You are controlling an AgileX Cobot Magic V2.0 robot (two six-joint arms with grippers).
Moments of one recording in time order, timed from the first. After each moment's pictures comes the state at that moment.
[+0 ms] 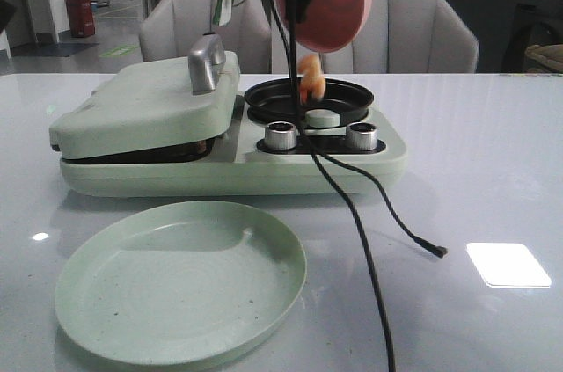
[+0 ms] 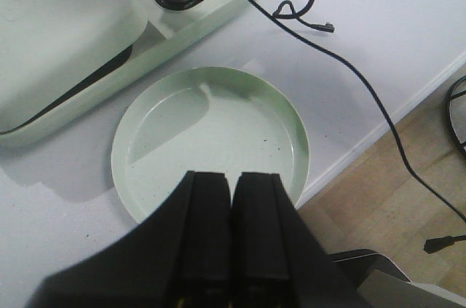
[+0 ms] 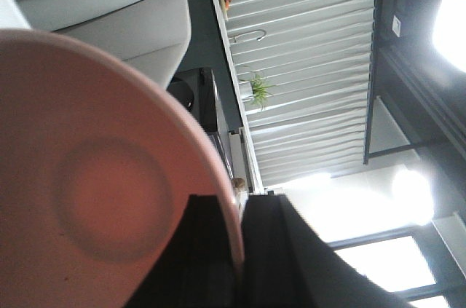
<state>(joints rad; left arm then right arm) -0.69 0.87 -0.76 -0.11 0.68 0.06 0.66 2.36 -2.13 -1.71 1.12 0.49</state>
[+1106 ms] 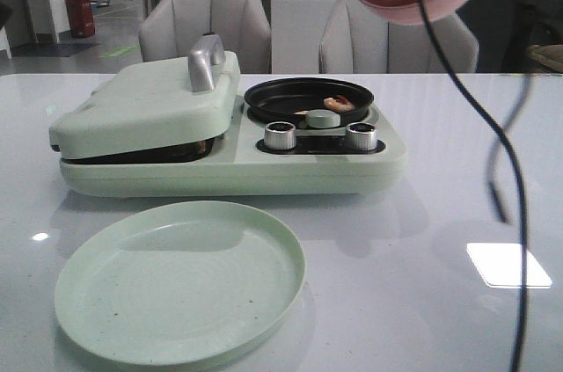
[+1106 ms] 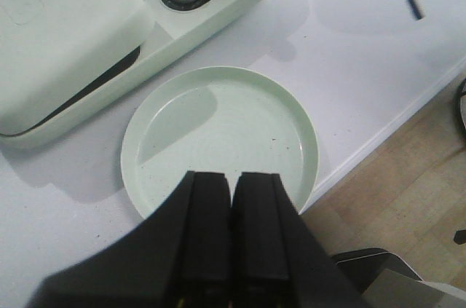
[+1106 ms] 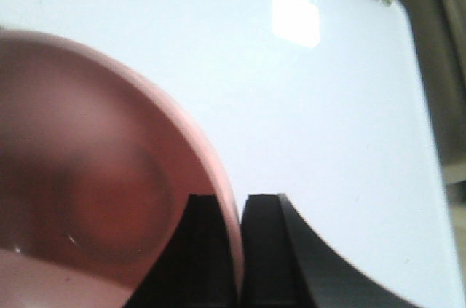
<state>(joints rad) -0.69 0.87 -0.76 -0.08 0.68 0.06 0.38 1.70 -1.63 -0.68 0.95 0.47</state>
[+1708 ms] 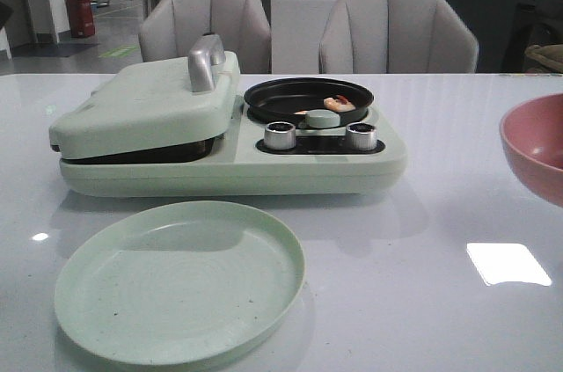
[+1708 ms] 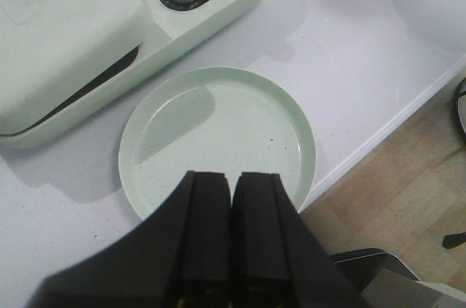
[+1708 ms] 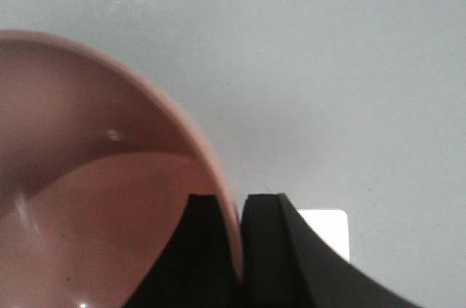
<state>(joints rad) -0.69 0.87 -0.76 -0.09 0.68 0.06 -0.13 1.43 -0.90 0.07 0.65 0.01</state>
